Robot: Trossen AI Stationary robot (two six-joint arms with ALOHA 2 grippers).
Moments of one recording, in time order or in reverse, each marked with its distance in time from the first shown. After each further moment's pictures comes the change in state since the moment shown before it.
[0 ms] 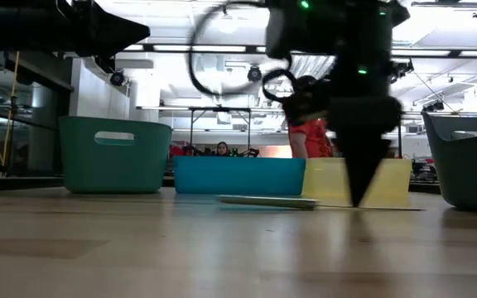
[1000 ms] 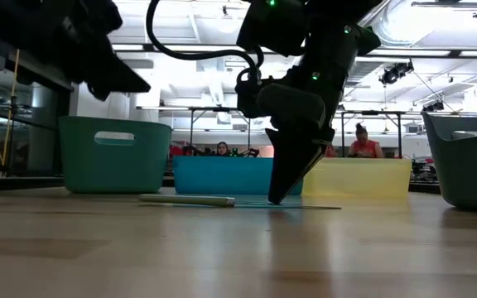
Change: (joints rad) left arm -0.154 0.212 0.191 -0.494 -0.170 -0.261; right arm -0.074 0.010 -0.005 0.395 0.004 -0.121
